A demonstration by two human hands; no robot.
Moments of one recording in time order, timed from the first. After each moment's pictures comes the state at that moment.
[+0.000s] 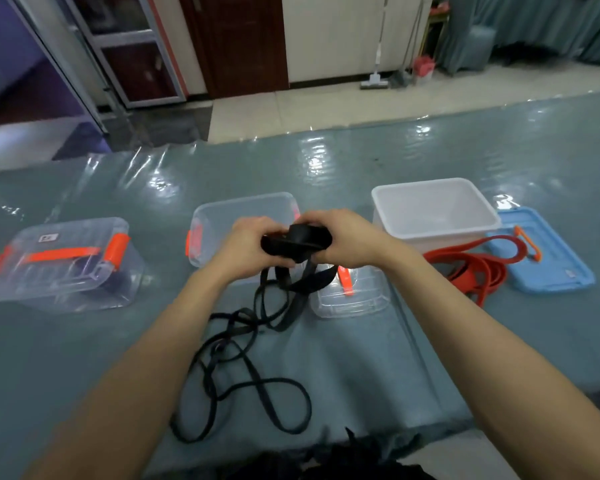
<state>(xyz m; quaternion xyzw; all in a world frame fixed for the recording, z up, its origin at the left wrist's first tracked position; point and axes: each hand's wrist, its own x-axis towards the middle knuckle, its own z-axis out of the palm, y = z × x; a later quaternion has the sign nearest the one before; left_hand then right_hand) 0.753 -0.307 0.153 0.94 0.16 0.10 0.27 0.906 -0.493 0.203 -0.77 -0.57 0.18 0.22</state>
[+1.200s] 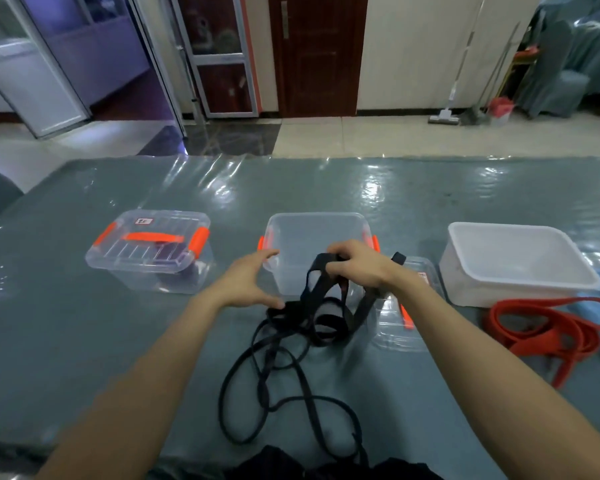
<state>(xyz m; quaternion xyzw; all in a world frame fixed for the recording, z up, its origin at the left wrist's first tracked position) 0.611 -0.233 0.131 0.89 0.33 -0.01 0.31 0.852 -0.395 0.166 -0.71 -0.54 0.36 0.28</state>
